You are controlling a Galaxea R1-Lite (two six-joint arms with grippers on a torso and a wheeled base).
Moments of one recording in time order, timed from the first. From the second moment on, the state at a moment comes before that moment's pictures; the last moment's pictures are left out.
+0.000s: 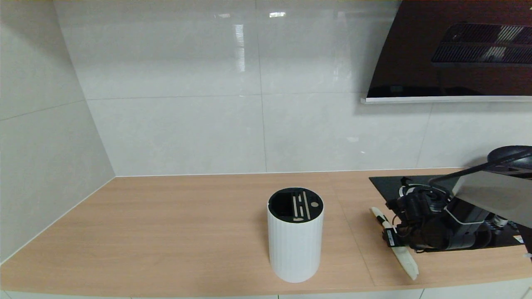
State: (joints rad) left arm 0.00 0.00 0.00 0.00 -0.01 0.00; right arm 0.07 2.47 -0.98 -0.58 -0.08 -0.01
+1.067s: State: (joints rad) left arm 0.00 0.00 -0.02 0.00 -0.02 -0.01; right arm 0.11 2.04 -0.78 -0.62 -0.01 0.09
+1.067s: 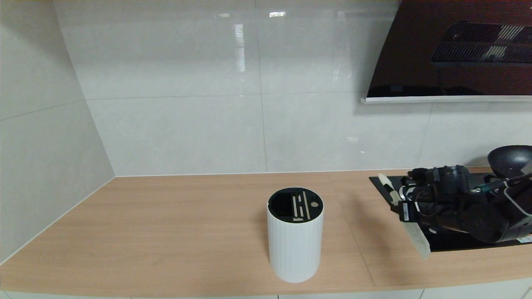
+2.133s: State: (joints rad) left arm -0.27 1.19 -0.70 -0.31 -0.63 -0.25; right arm 0.59 1.57 -1.01 -0.34 -0.08 0.13
